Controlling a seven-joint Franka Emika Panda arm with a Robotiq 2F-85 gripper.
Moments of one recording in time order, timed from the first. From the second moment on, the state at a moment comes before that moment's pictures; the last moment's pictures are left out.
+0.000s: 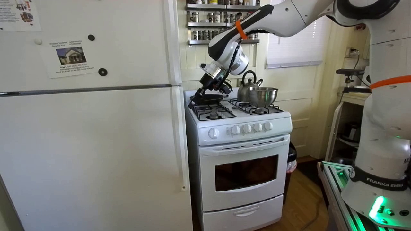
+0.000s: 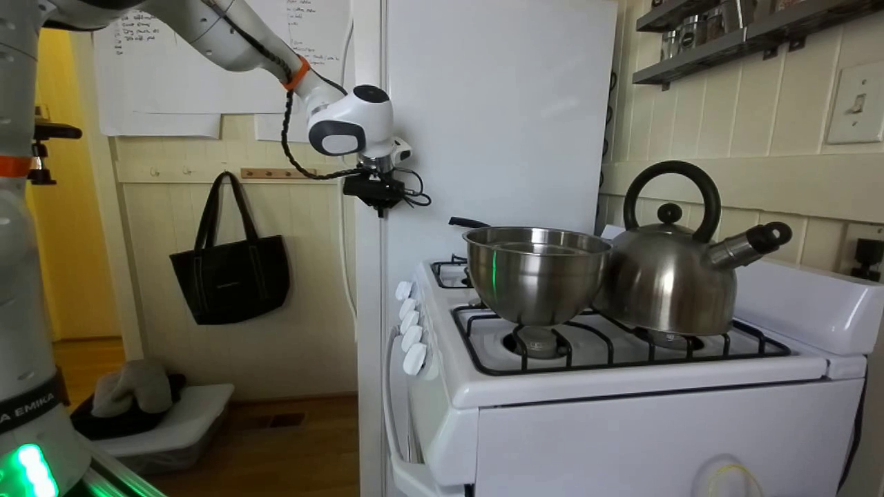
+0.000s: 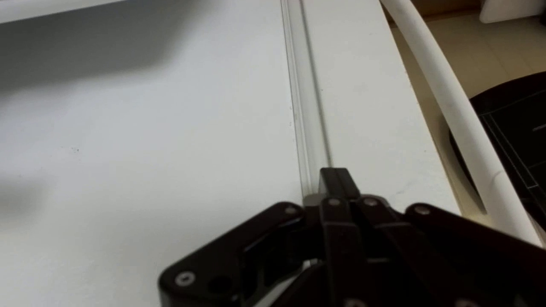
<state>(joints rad) -0.17 0.15 0.02 -2.01 0.84 2.55 -1.24</state>
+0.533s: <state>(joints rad) -0.15 0.16 0.04 -2.00 0.93 2.63 -1.29</state>
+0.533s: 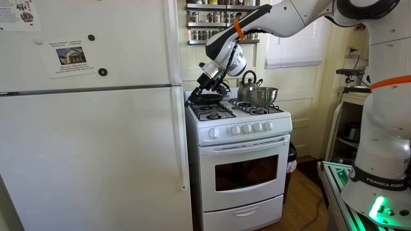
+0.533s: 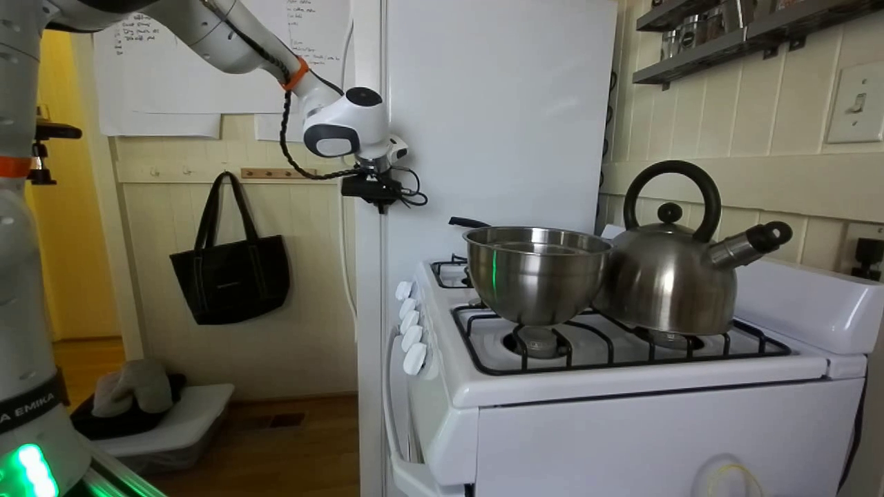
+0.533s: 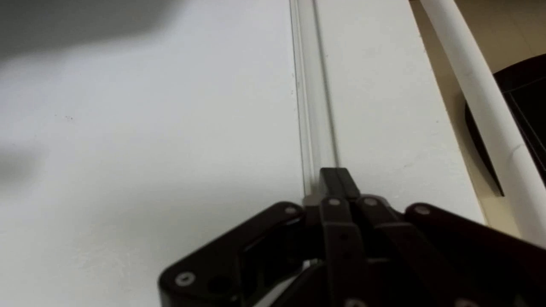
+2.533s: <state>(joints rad) -0.13 0.12 0.05 -2.07 1.19 2.49 -1.55</state>
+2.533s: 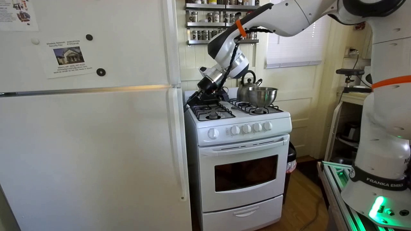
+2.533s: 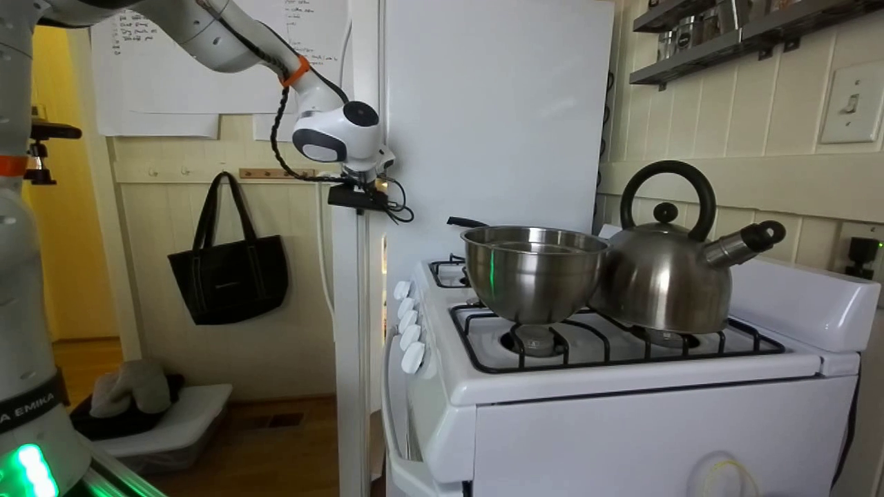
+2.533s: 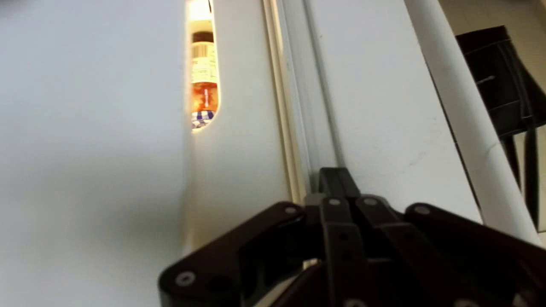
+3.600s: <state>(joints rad) -0.09 0.13 -0.04 -1.98 1.03 1.62 -1.56</state>
